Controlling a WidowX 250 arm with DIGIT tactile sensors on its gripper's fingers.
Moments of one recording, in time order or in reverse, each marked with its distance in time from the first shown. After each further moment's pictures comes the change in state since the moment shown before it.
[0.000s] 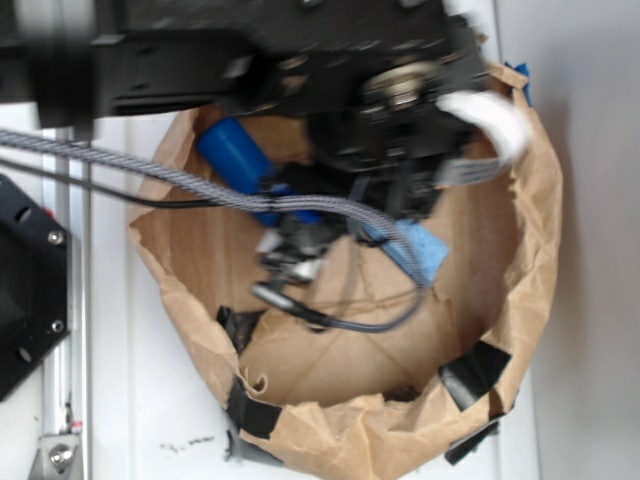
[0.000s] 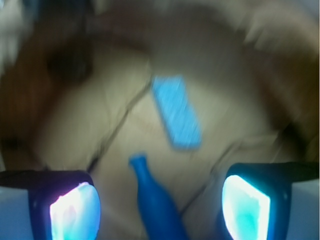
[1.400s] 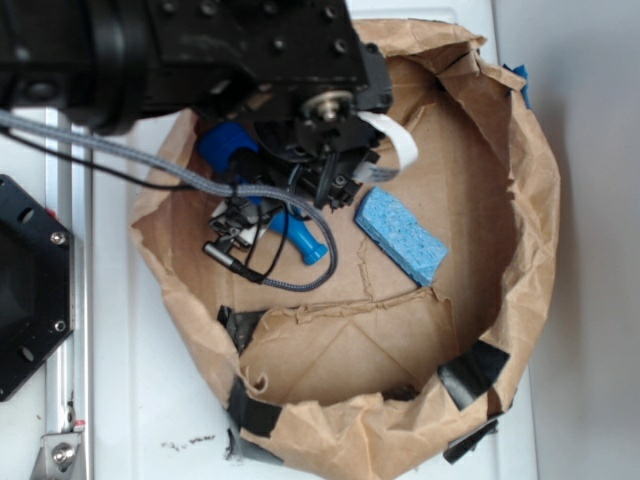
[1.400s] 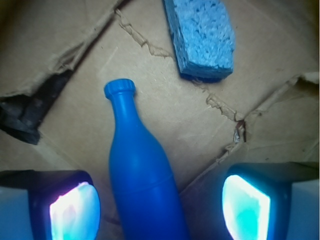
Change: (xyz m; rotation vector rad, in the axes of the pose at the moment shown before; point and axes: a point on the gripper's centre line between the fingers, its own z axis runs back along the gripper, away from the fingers) arm -0.028 0.010 -0.060 -0.024 0.087 -0.097
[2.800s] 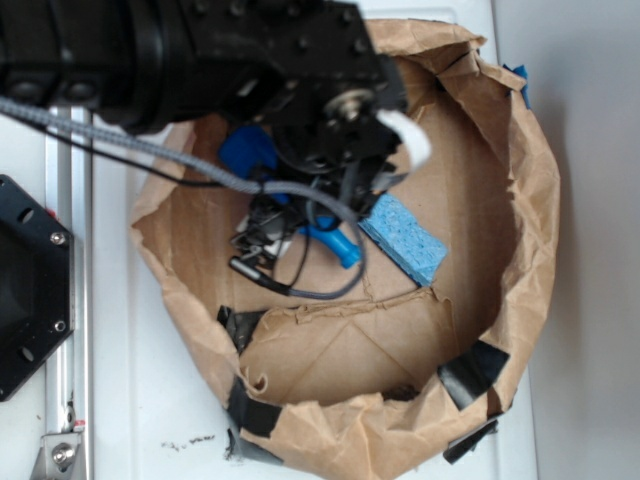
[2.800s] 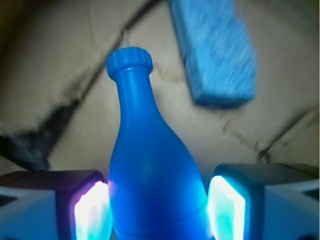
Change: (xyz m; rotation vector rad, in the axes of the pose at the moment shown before) arm 0.019 -0.005 0.006 -0.081 -0.081 0.049
